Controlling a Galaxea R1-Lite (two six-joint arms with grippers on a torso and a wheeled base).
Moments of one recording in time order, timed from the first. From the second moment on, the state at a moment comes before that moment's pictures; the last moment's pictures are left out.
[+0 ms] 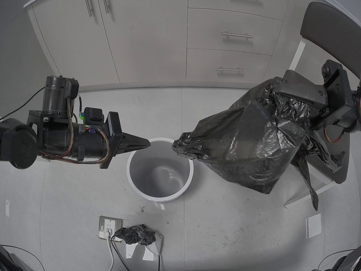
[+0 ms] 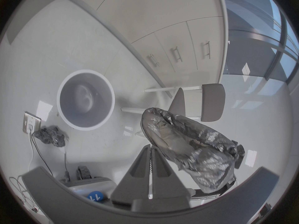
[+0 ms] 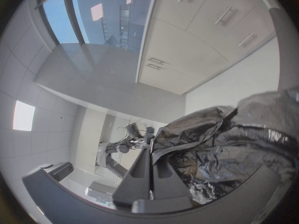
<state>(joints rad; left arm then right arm) -0.37 1.64 -1.03 -0.14 -0.63 -0.85 0.38 1.39 -0.99 -0.42 0.90 0.79</state>
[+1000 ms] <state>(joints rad) -0.38 1.77 -1.10 -0.28 -0.81 -0.99 0.51 1.23 -1.01 -0.36 0.90 0.79</state>
